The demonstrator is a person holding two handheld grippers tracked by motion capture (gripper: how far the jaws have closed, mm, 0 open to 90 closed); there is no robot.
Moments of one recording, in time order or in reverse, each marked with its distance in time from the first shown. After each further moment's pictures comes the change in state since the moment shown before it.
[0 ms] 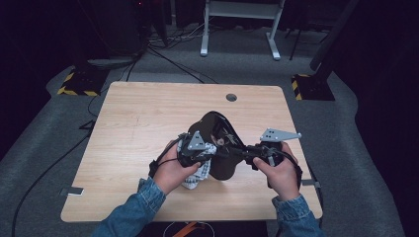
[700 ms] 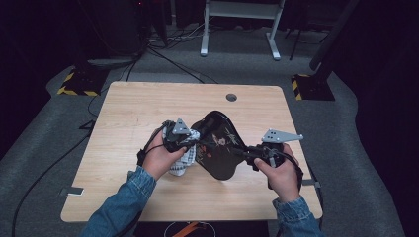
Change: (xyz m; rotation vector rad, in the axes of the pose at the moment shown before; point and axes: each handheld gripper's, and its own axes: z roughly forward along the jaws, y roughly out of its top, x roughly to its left) left arm 0.056 -0.015 -0.007 0.013 0.098 -0.090; right arm 0.000 -0.003 -0.002 -0.015 -0.011 0.015
